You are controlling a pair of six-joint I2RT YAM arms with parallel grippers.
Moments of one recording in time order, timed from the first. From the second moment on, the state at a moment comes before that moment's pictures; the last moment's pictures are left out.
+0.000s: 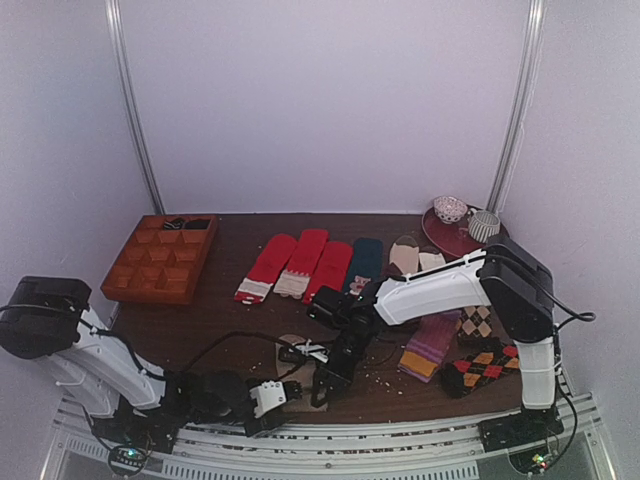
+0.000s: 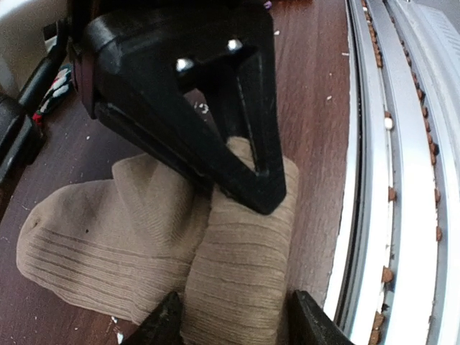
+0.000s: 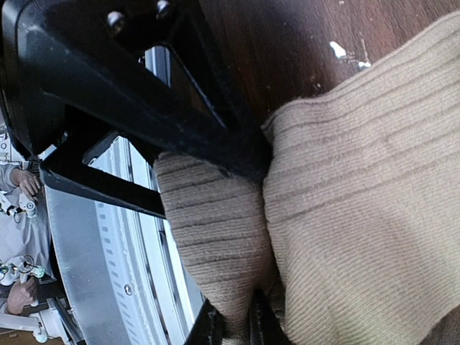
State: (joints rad) left arm -1.42 1.54 0.28 0.66 -0.22 0.07; right arm 1.05 2.09 1.37 -0.64 -0.71 -0.10
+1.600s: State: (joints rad) left arm -1.28 1.56 0.20 0.81 0.07 -0.60; right arm 1.19 1.56 0.62 0.36 -0.26 -0.34
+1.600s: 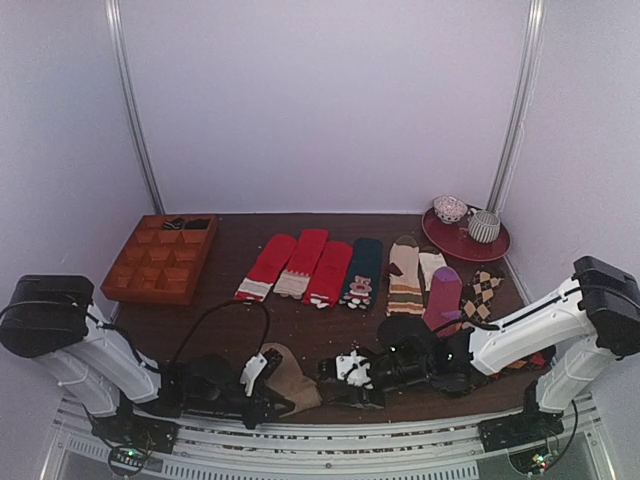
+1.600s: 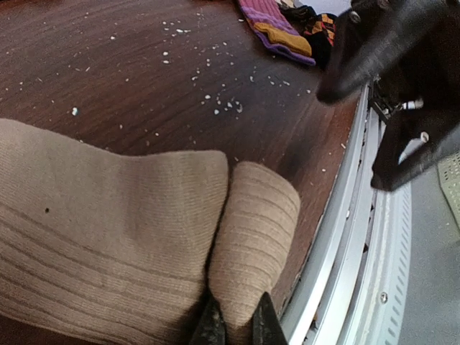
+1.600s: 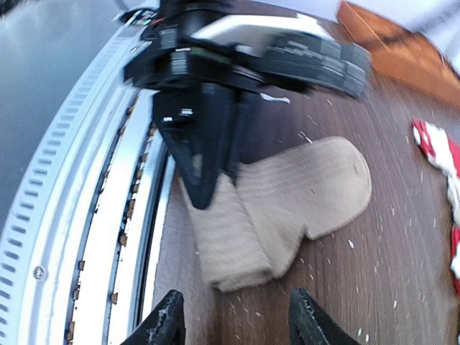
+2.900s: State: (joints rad) left arm -1.31 1.13 0.21 0.33 -0.09 -0.47; right arm 1.31 1.86 1.06 -0.15 -0.08 -0.44
